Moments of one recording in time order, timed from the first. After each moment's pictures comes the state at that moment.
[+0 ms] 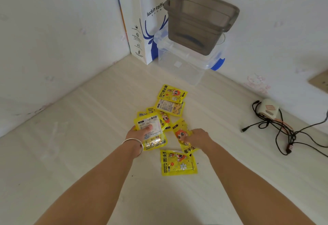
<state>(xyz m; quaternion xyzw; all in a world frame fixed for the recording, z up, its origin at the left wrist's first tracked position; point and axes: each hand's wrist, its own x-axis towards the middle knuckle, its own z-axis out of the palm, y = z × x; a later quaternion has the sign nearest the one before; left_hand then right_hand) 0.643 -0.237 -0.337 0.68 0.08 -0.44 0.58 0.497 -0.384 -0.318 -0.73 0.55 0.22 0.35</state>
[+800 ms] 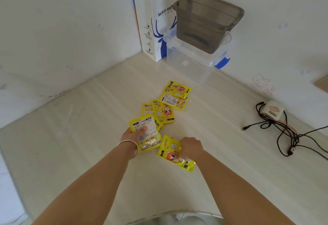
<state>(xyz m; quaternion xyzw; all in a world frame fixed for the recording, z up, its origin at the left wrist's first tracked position) 0.603 -0.191 -0.321 0.67 0.14 -0.39 0.62 0.469 -0.331 -0.332 -0.88 0.33 0.31 0.15</state>
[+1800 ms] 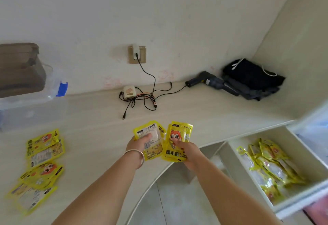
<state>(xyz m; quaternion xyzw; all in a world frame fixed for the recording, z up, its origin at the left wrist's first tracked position) 0.368 -0.312 -0.272 0.59 -0.23 -0.67 0.40 0.196 -0.276 -0.282 -0.16 0.61 -0.44 0.64</state>
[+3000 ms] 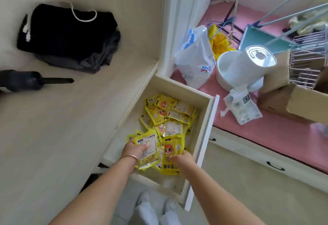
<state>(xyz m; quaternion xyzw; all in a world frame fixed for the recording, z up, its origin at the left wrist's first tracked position) -0.121 -0.301 -0.412 0.53 -0.57 -0.61 -0.10 -0.190 -0.138 -0.416 0.19 0.77 -0.42 0.44</state>
